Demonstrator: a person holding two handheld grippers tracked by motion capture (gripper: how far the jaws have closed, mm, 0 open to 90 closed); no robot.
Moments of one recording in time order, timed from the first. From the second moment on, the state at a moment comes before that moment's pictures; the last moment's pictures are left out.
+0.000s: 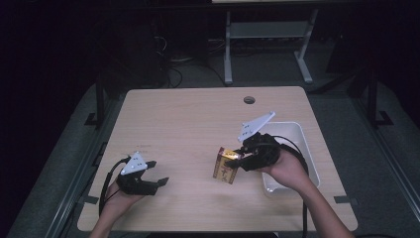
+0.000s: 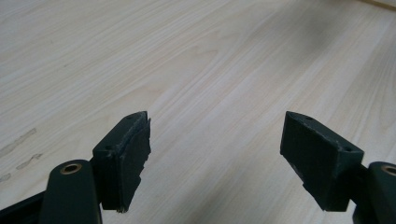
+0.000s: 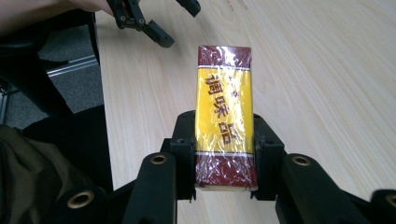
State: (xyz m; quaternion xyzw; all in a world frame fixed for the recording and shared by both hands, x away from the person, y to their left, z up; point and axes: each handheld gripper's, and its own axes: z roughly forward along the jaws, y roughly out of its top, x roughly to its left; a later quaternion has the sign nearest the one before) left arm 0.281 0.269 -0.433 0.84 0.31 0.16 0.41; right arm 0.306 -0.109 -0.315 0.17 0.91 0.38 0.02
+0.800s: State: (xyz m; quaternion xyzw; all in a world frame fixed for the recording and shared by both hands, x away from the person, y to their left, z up) left arm 0.283 0.277 -0.433 0.84 0.32 0.17 0.41; right arm 0.297 -0.165 -0.286 0.19 0.91 0.37 0.05
